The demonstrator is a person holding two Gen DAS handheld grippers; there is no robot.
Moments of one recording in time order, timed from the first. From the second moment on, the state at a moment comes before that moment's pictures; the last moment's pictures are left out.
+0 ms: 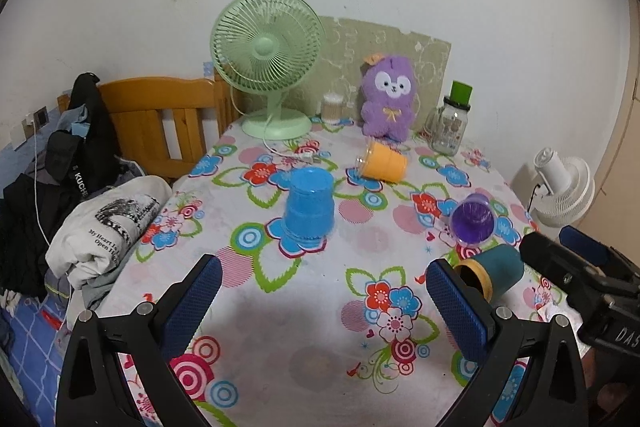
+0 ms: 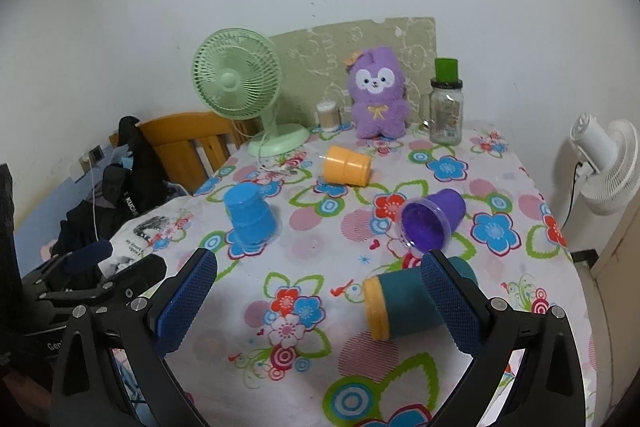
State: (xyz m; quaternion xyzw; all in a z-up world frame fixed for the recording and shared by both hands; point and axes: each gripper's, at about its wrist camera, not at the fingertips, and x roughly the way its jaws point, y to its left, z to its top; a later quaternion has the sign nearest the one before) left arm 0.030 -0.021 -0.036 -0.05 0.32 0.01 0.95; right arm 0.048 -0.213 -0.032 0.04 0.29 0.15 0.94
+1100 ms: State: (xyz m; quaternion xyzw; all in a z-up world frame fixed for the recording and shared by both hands) left arm 0.204 -0.092 -0.097 0.01 0.39 -0.03 0.92; right arm 0.264 -0.312 -0.125 0.20 0.52 0.03 0.83
